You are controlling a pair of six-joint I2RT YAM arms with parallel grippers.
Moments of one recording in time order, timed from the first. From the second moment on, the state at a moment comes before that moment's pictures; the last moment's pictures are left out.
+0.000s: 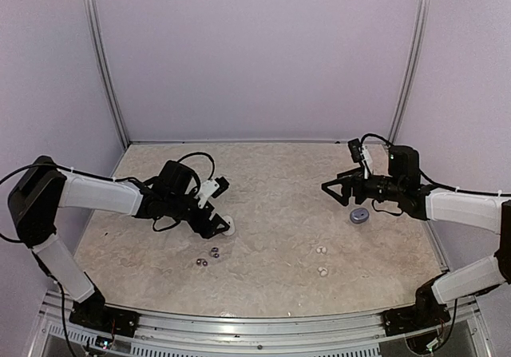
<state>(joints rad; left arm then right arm) -0.64 1.64 0.84 0.00 0.25 0.18 0.34 1.28 0.65 0.25 -0.59 0.11</state>
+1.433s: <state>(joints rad) -0.65 1.92 1.11 -0.24 0.27 0.57 0.34 1.26 0.62 0.28 -0.64 0.10</state>
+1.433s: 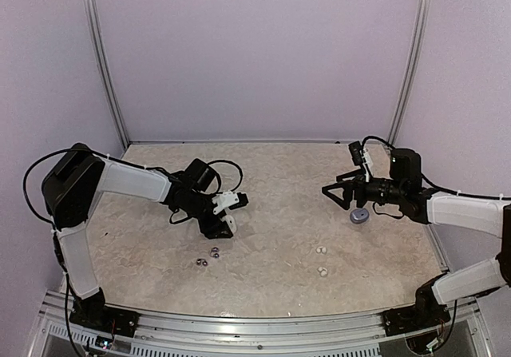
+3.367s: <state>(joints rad) -0.97 1.68 1.23 -0.42 0.73 -0.13 1.21 1.24 0.67 0.13 0.01 -0.83</state>
